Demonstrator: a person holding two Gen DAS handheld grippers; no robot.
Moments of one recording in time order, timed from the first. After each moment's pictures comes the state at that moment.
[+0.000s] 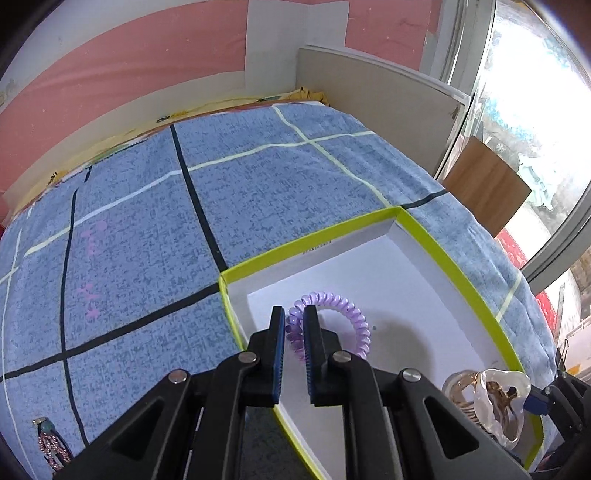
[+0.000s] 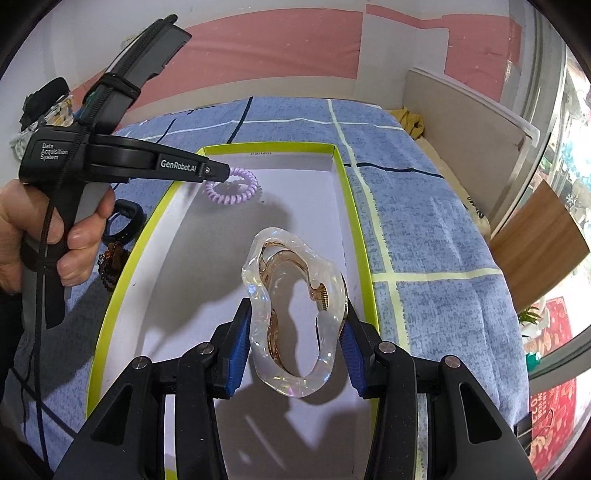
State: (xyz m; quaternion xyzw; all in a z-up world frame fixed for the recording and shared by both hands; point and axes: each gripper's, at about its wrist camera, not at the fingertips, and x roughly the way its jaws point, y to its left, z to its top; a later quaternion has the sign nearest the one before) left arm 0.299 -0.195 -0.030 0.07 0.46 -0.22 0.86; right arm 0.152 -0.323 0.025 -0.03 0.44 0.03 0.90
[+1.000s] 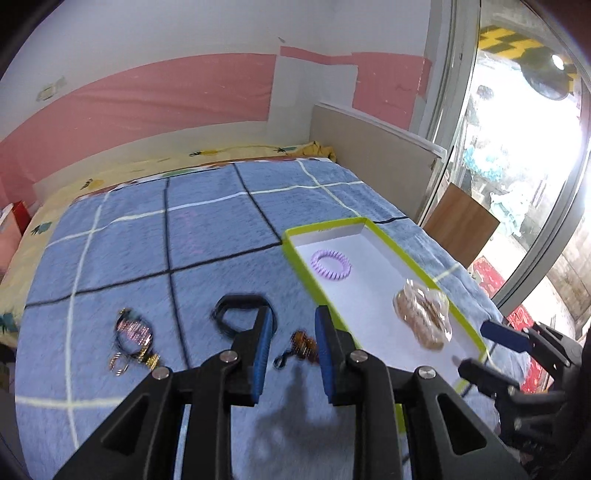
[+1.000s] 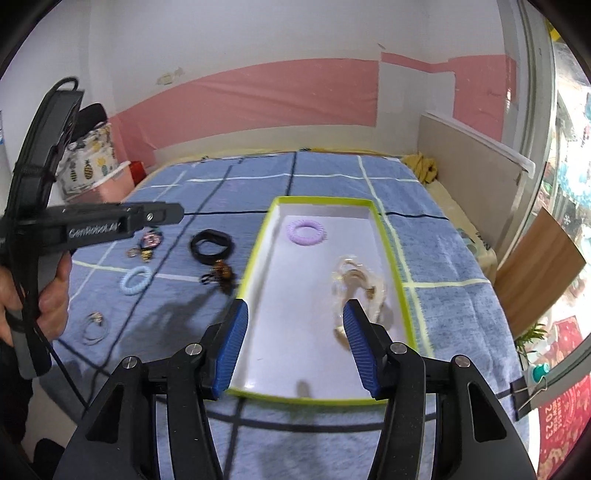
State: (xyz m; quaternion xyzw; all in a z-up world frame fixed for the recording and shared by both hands) left arm 0.155 -0.080 0.041 0.01 0.37 -0.21 0.91; right arm 0.068 -0.273 0.083 -0.02 0.35 0.08 0.93
